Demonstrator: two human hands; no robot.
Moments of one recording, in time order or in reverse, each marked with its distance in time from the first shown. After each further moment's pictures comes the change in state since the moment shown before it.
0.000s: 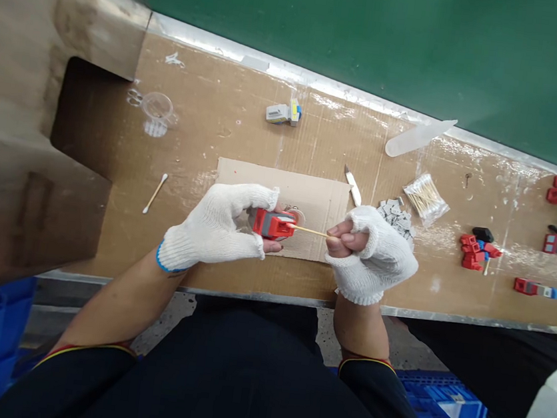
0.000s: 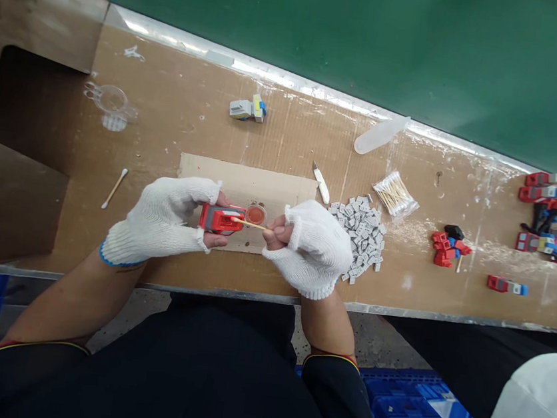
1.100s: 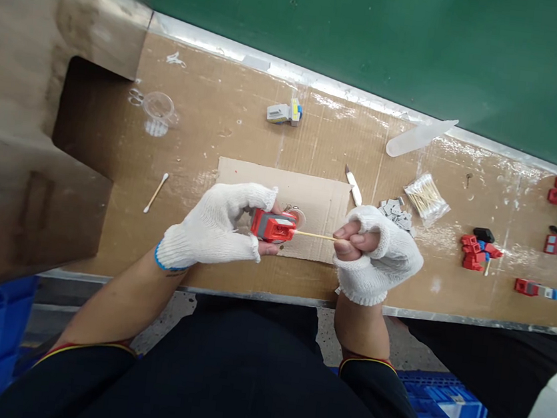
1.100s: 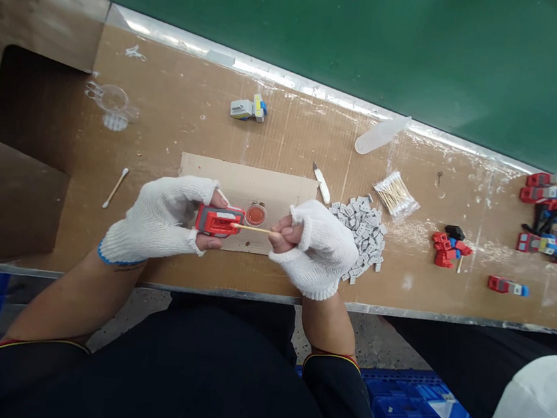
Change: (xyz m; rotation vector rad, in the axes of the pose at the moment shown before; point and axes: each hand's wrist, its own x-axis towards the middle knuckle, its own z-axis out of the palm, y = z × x) left_hand -0.004 -0.001 0.000 -0.073 0.032 -0.013; right_hand 0.001 0.002 0.001 0.043 0.073 0.022
